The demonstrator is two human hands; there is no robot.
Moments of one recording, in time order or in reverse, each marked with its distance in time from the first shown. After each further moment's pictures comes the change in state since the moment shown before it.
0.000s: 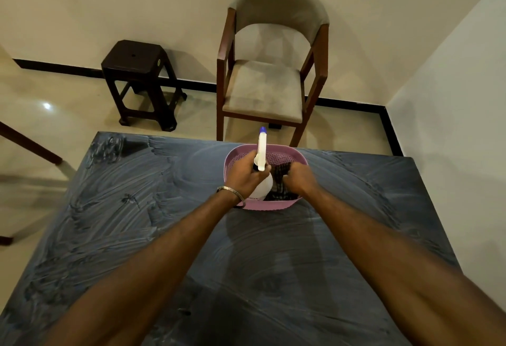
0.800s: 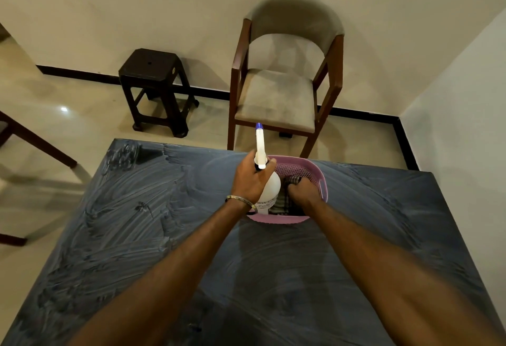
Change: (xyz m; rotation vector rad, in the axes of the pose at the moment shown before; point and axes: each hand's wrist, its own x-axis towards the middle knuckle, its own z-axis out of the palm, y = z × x) left_hand -0.001 0.022 -0.023 -0.195 0.248 -0.078; right_hand 0.019 -0.006 0.032 0.337 -0.029 0.124
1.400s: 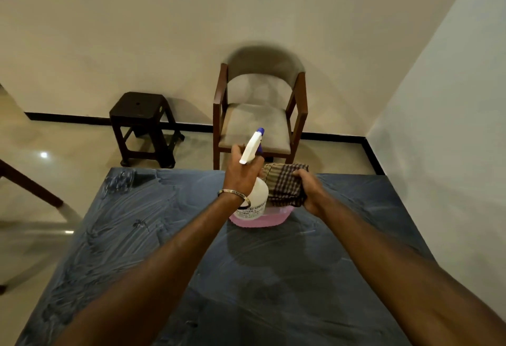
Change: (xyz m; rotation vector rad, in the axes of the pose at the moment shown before) left_hand -0.051 0.091 -0.011 -0.098 -0.032 0.115; right_hand -0.100 -0.016 -0.094 0.894 -0.040 0.113
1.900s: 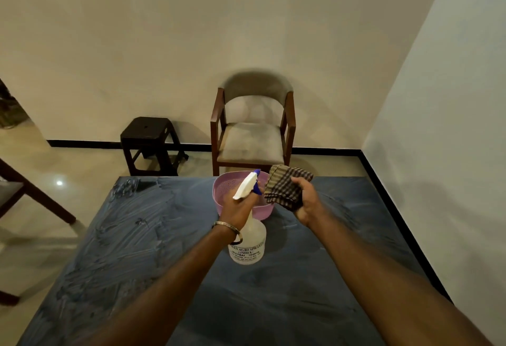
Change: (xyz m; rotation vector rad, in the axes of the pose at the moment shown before) left_hand -0.132 0.013 0.035 0.025 -0.078 -0.156; right_hand -0.083 0.024 -0.060 0.431 -0.094 -0.038
